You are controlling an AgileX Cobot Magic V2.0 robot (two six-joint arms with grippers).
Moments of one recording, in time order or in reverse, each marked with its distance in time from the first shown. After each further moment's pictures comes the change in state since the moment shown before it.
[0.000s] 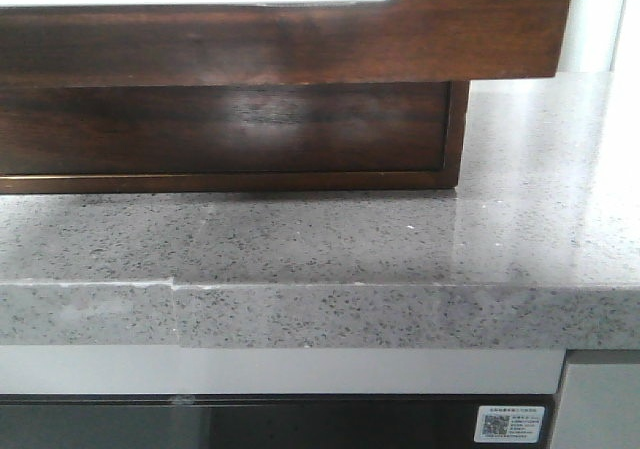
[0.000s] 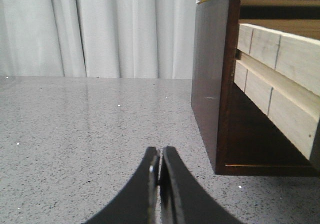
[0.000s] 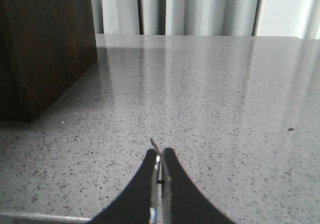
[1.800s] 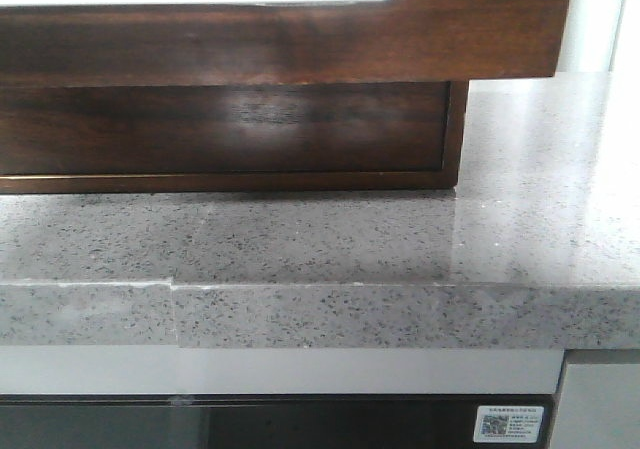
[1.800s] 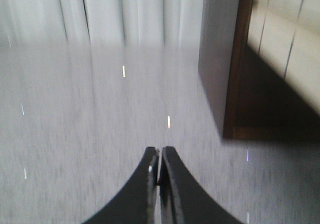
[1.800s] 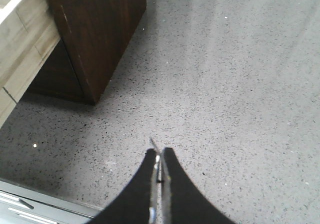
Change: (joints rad) left arm 0.030 0.000 0.000 -0.009 0.088 0.008; right arm 0.002 0.601 -0.742 -0.033 0.604 0.000
